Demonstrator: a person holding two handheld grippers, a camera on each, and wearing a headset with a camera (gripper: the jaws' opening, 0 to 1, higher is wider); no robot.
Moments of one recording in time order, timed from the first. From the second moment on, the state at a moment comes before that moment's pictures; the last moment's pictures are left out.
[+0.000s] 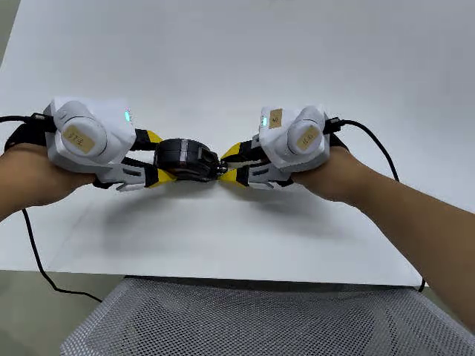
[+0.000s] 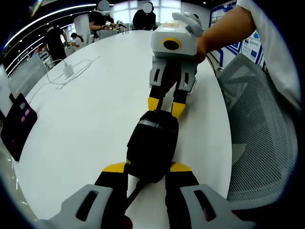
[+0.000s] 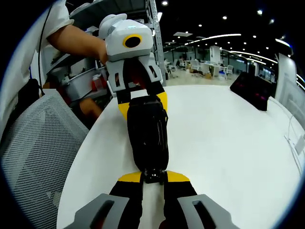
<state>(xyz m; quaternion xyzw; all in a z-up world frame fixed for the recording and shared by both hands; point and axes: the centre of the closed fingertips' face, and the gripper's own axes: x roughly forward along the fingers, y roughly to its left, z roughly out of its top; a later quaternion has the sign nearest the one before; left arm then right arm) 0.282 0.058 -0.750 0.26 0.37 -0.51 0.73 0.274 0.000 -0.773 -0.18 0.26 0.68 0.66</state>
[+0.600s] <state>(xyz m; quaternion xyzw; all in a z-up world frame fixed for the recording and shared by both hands) 0.282 0.059 -0.750 0.27 0.36 -0.52 0.73 0.277 -0.002 -0.776 -0.20 0.25 0.67 0.67</state>
